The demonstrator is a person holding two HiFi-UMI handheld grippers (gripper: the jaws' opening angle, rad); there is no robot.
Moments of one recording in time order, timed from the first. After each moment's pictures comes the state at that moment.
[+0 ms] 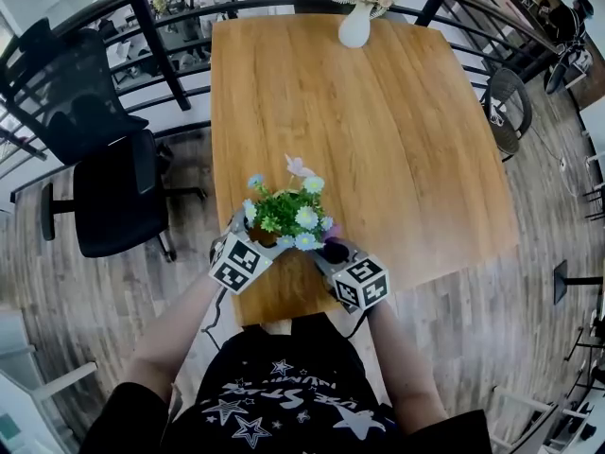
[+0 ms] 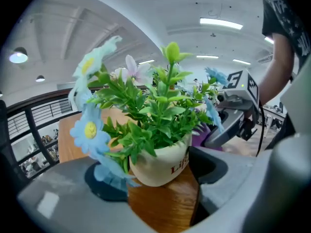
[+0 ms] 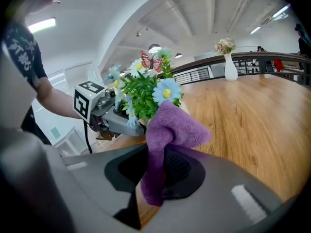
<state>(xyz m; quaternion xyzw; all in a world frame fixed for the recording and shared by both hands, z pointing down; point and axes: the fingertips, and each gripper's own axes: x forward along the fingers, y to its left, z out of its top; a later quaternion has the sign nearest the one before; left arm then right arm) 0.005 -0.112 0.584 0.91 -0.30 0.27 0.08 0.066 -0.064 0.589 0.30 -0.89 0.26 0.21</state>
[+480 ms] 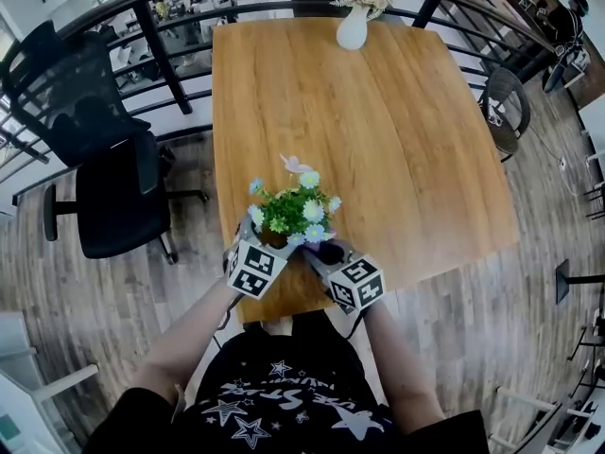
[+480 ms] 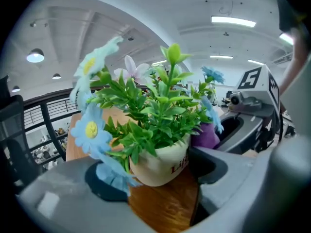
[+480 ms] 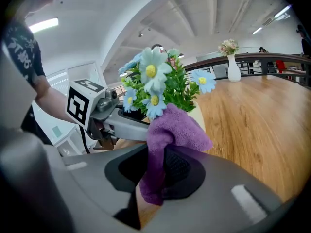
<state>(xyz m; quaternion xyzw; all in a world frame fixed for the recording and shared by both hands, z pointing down) 0.014 -0.104 0.589 0.88 -0.38 0.26 0.12 0.054 -0.052 0.584 0.30 -0.89 0.26 0.21</state>
